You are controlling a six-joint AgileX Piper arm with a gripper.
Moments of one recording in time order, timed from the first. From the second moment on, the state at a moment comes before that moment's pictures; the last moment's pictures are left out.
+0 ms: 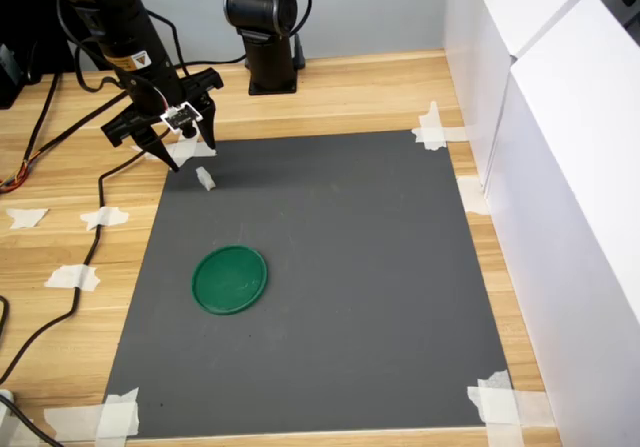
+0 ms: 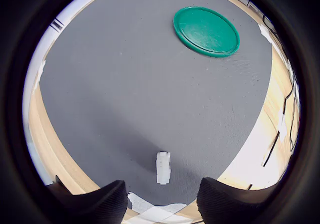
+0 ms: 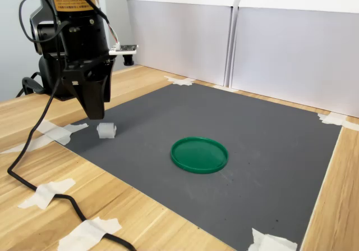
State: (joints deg) arm -22.4 85.3 -51.9 4.7 53.1 -66.6
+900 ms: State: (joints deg) arm -22.4 87.6 -47.5 5.4 46.4 -70.3
